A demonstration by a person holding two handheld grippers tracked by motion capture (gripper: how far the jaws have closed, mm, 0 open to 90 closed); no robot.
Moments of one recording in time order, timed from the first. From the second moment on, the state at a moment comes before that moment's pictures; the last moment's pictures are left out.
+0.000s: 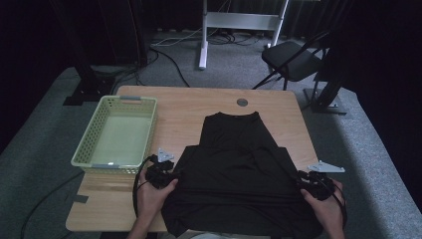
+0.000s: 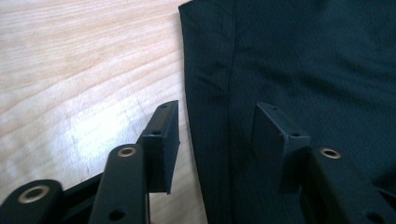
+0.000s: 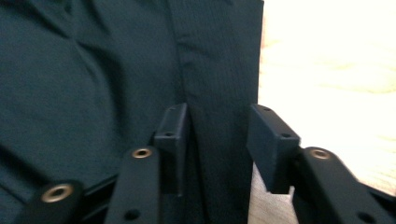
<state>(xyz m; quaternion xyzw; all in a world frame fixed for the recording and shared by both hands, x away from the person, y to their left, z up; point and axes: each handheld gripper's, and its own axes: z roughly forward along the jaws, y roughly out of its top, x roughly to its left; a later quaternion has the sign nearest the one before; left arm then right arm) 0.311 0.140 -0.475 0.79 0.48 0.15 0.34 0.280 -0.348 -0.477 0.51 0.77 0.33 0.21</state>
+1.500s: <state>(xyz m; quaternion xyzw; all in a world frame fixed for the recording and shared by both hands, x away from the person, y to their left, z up) 0.263 0.153 -0.473 0.81 0.47 0.16 0.32 0.231 -0.357 -0.473 0.50 0.79 0.31 0.17</state>
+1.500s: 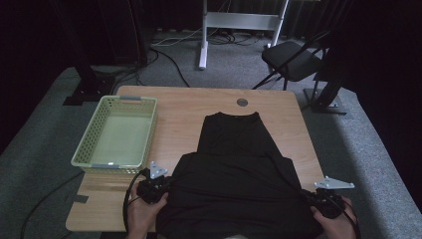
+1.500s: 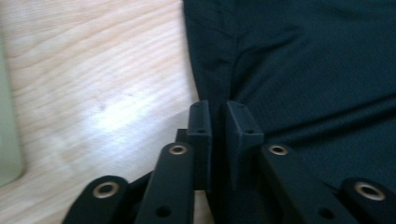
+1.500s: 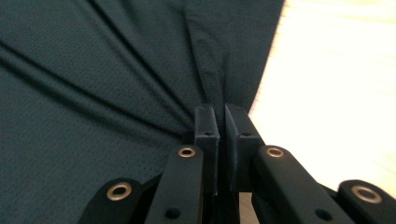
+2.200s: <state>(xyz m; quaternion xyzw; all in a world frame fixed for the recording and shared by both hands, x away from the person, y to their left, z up) 0.285 0.126 -0.474 0.81 0.46 0.17 0.33 0.278 -0.336 -0.476 0.48 0.80 0.32 0.18</state>
